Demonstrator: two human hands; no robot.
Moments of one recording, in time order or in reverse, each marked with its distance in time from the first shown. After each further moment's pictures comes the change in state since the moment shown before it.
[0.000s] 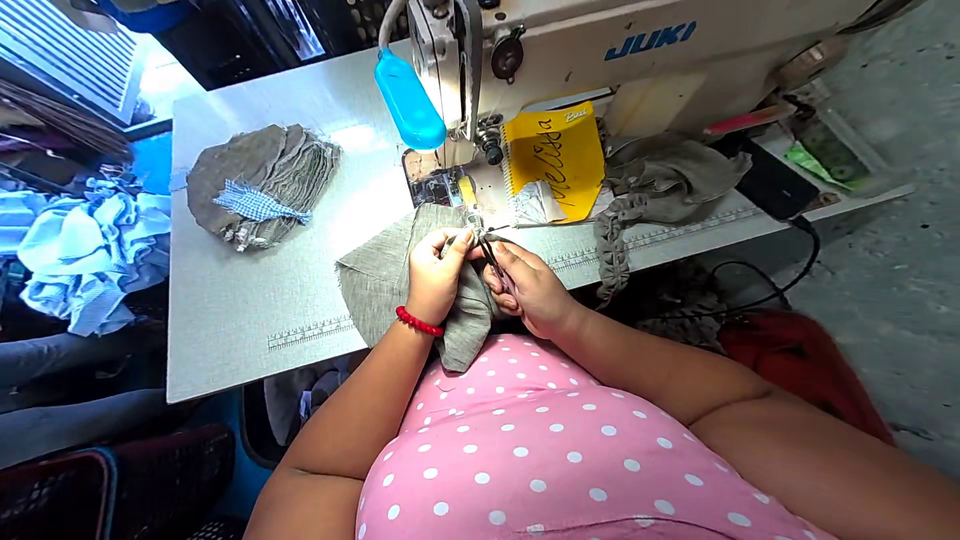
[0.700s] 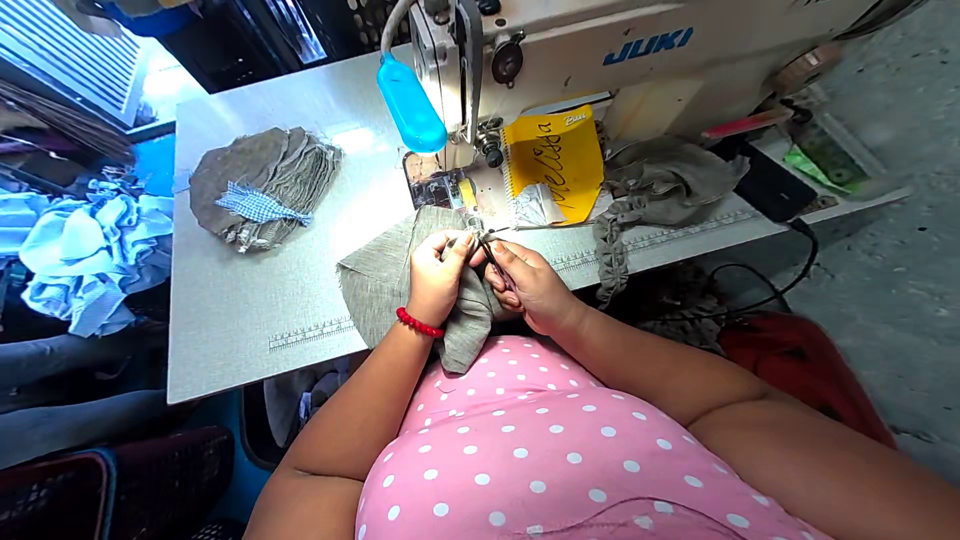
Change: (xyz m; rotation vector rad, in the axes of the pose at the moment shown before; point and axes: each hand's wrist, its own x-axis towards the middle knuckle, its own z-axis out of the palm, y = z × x) left_hand -0.001 -0.003 0.000 0.038 0.010 0.024; right_hand 0.004 -0.001 -0.005 -0.045 -0.024 -0.044
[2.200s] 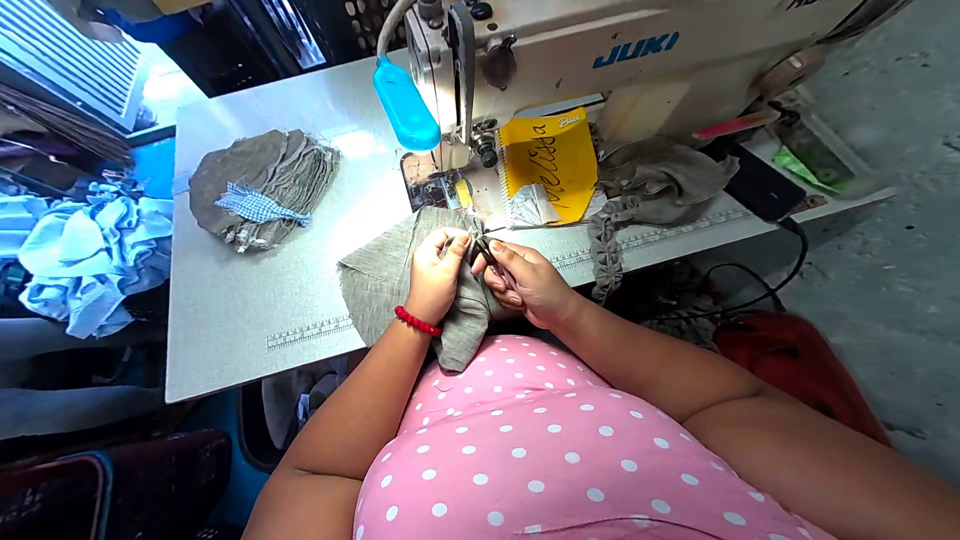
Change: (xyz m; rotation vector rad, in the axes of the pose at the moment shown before) left_hand 0.001 -0.001 0.000 0.004 -0.052 0.014; right_hand 0.002 0.000 -0.008 0.018 -0.070 0.010
